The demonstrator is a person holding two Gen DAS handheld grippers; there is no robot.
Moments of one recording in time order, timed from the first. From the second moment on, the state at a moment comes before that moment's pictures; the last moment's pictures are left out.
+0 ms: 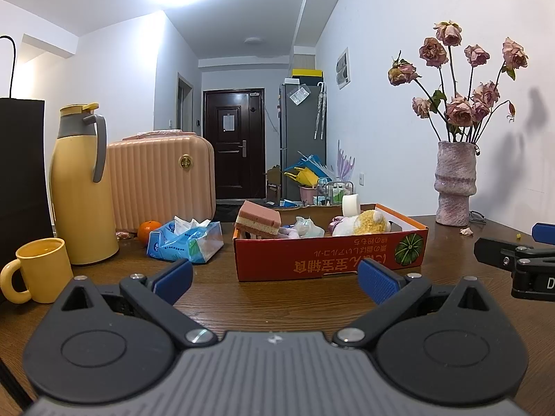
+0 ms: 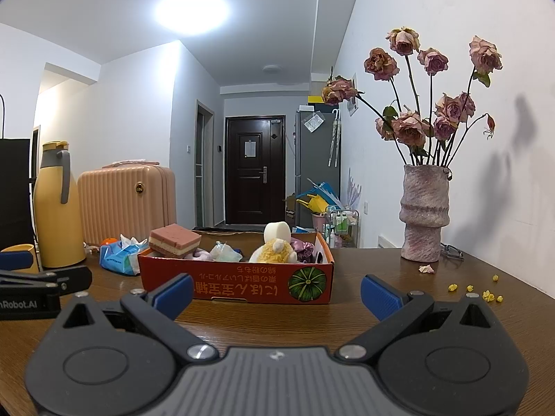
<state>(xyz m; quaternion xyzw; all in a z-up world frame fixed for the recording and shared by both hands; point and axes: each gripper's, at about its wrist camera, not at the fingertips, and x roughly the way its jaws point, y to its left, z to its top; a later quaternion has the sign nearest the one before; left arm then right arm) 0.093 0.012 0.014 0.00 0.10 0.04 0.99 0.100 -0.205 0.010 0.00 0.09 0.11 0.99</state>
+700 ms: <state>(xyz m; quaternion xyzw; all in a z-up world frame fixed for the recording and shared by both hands) 0.092 0.011 0.015 0.00 0.10 0.04 0.99 0.100 -0.204 0.010 0.00 0.09 0.11 0.99</state>
